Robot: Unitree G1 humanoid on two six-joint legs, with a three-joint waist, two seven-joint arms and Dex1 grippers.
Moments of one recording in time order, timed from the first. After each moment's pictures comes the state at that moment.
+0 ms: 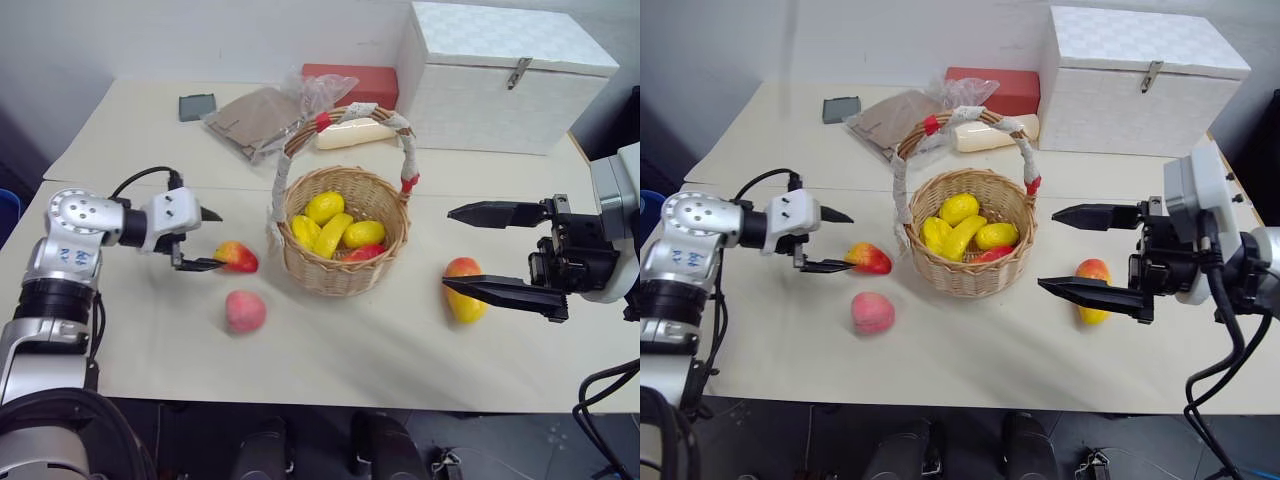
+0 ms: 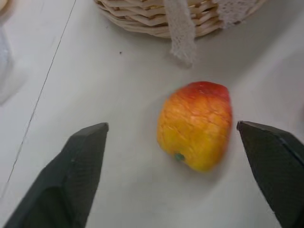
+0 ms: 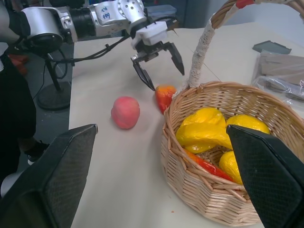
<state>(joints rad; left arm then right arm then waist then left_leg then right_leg) -0.90 0.80 -0.15 0.72 0.04 -0.22 -1.26 -0.30 -1.09 -0.44 -0.54 1.12 0.78 0.97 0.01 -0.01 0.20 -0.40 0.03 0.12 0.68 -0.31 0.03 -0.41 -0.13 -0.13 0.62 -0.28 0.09</state>
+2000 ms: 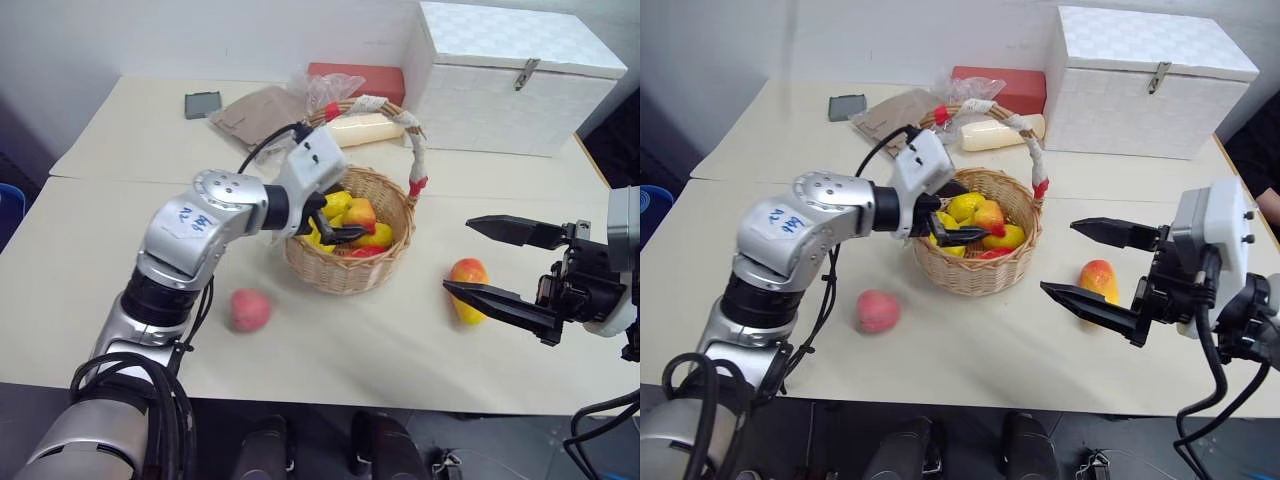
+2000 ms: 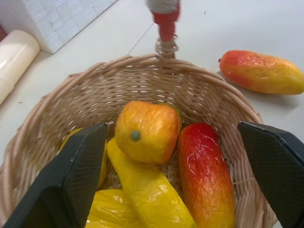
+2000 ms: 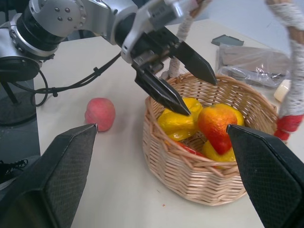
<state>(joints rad) -0.93 0.51 -0.16 -0.23 -0.40 1.01 -0.72 -0.05 -1.03 -0.63 -0.73 1.22 0.78 0.70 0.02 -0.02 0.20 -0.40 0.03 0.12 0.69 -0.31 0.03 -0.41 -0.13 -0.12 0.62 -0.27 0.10</state>
